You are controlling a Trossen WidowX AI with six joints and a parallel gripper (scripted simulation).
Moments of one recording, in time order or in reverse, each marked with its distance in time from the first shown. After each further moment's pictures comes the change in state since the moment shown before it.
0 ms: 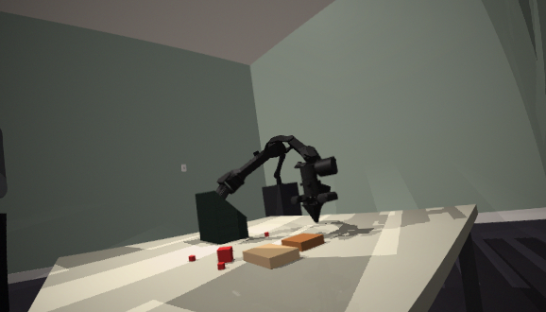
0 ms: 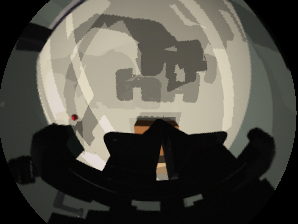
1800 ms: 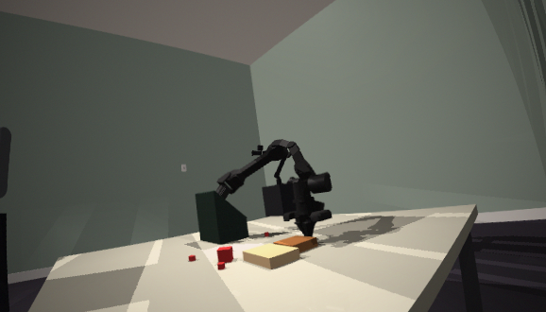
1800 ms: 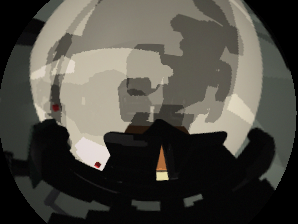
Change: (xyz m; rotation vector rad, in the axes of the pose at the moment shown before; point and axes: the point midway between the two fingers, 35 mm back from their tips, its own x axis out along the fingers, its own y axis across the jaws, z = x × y) arm 0.053 -0.004 -0.050 -0.018 0.003 -0.005
